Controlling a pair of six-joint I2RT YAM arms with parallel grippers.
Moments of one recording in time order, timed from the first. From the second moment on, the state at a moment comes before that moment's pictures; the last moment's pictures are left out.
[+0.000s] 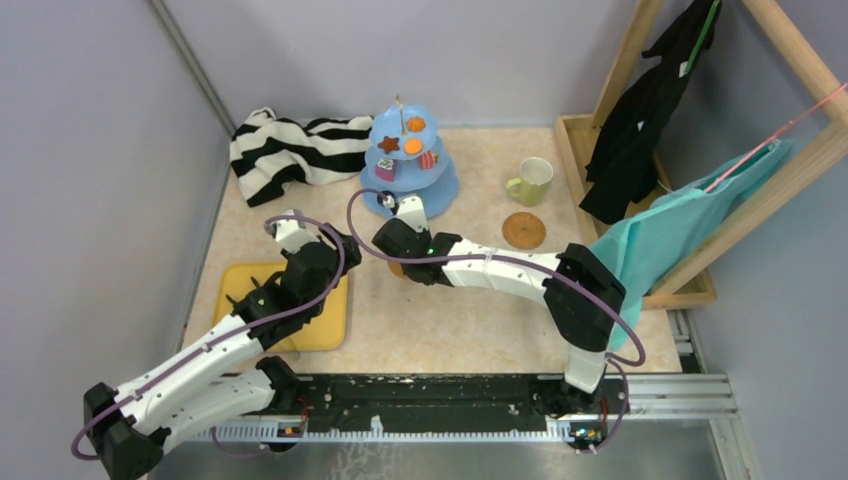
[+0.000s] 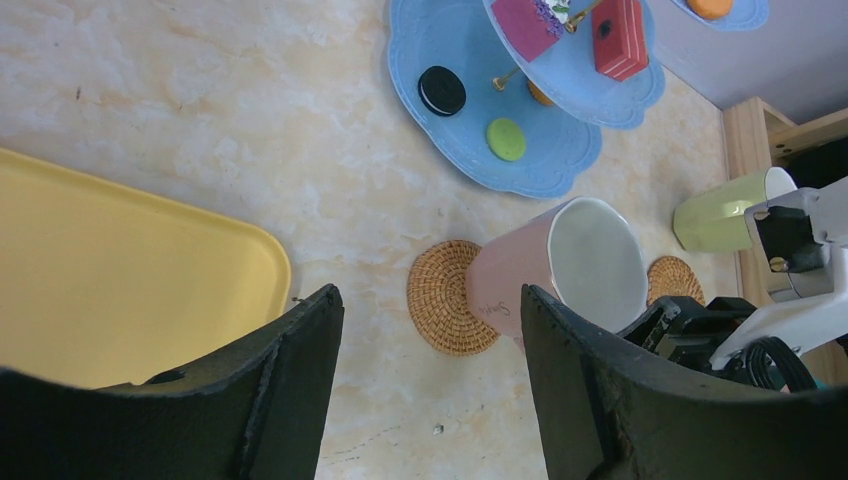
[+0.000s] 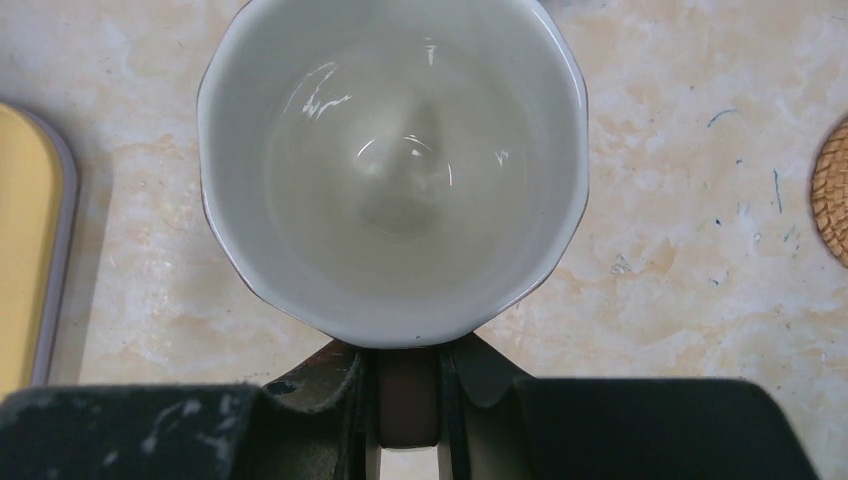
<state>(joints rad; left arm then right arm) -0.81 0.81 0.65 -0.30 -0.75 -0.89 1.05 1.78 1.31 -0.47 0.59 0.56</state>
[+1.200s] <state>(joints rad) -0.81 0.81 0.64 -0.30 -0.75 -0.91 1.05 1.84 1.34 -0.44 0.52 0.57</state>
